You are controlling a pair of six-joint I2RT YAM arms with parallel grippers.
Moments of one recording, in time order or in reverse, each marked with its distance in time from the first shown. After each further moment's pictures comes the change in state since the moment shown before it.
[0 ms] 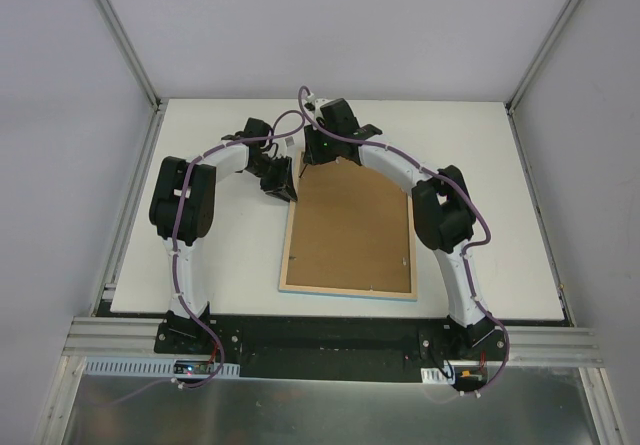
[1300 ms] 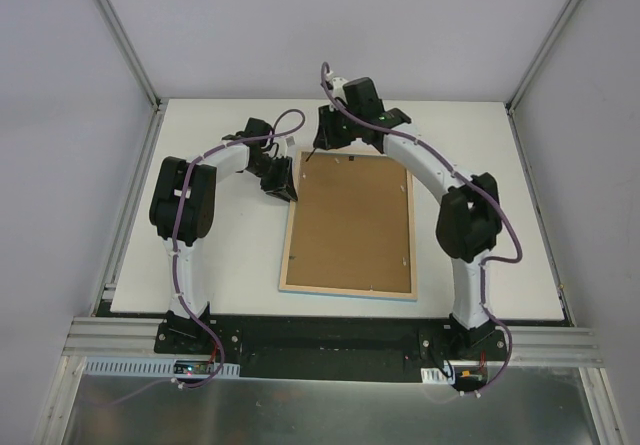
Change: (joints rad) left arm -0.004 -0.003 0.000 0.000 -0.008 0.000; right arm -0.045 -0.127 0.043 -0.100 -0.106 -0.011
